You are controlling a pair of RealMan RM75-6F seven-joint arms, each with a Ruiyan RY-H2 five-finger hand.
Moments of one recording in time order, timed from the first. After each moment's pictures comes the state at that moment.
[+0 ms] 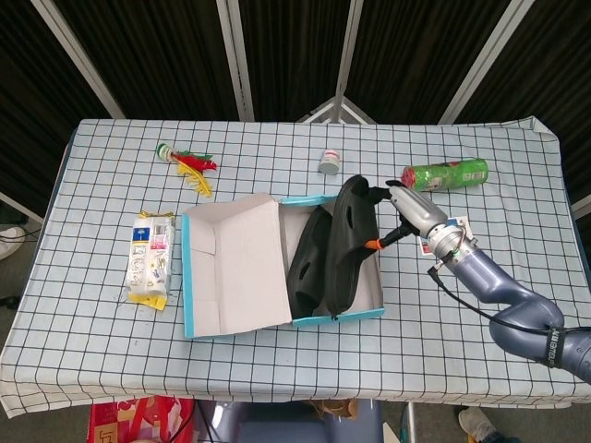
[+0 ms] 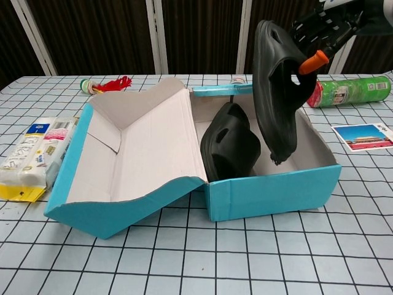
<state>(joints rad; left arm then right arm) -0.05 -1.17 -0.23 -1.47 1.24 1.56 0.05 0.78 -1.11 0.44 -1.50 -1.28 0.45 0.55</state>
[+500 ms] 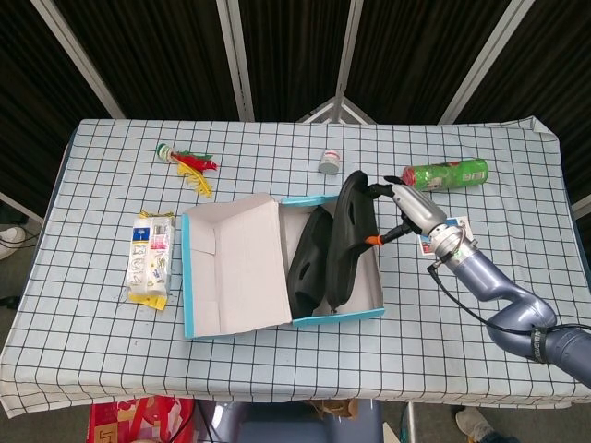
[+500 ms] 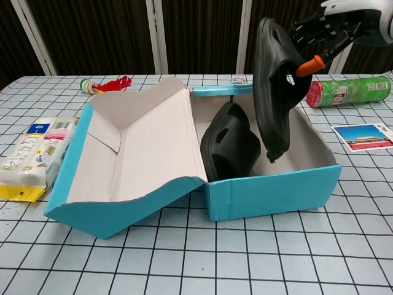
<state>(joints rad) -0.05 -1.18 -0.23 -1.47 1.23 1.57 0.07 0.79 -1.21 0.33 -1.32 -1.54 0.64 0.84</state>
